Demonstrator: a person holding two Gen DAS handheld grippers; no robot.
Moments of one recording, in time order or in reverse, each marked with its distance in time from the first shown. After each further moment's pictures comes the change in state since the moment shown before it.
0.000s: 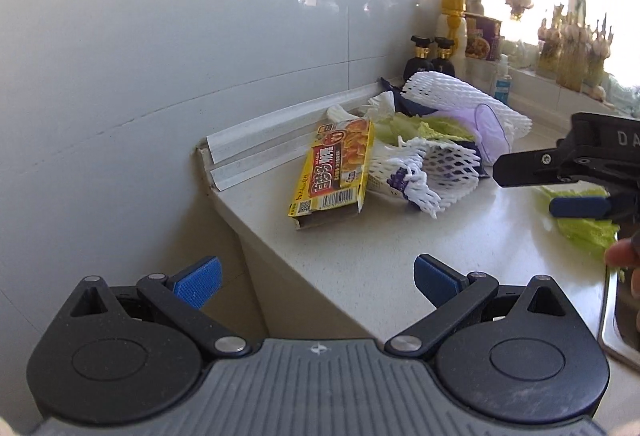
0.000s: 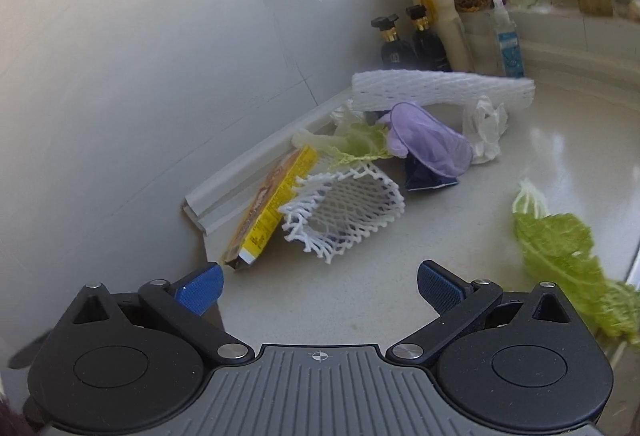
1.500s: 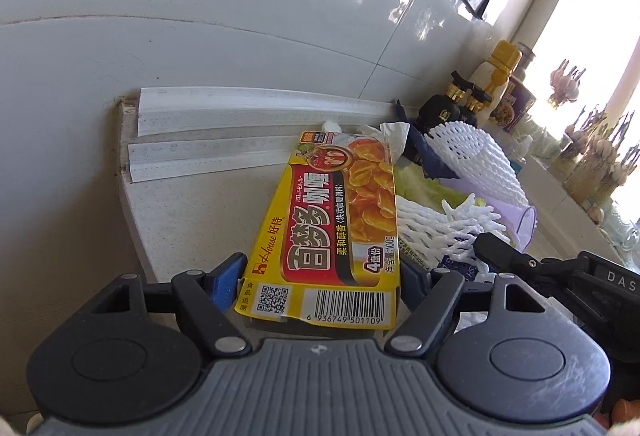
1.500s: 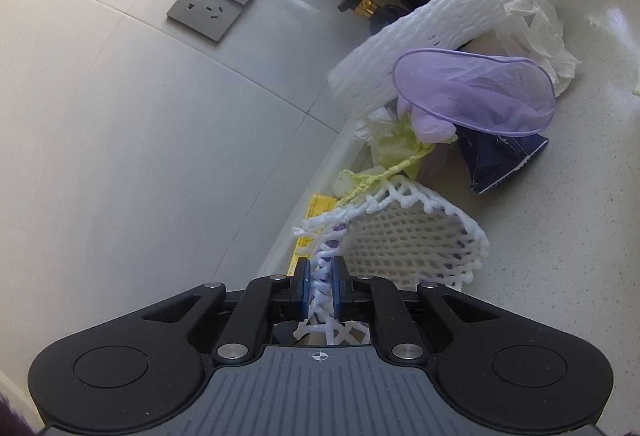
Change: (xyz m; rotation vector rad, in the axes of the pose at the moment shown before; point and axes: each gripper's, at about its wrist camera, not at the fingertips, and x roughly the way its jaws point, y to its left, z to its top) left arm 0.107 0.042 0.032 -0.341 0.030 -0.244; right arm 0.089 -0.048 0.009 0.329 -0.131 0.334
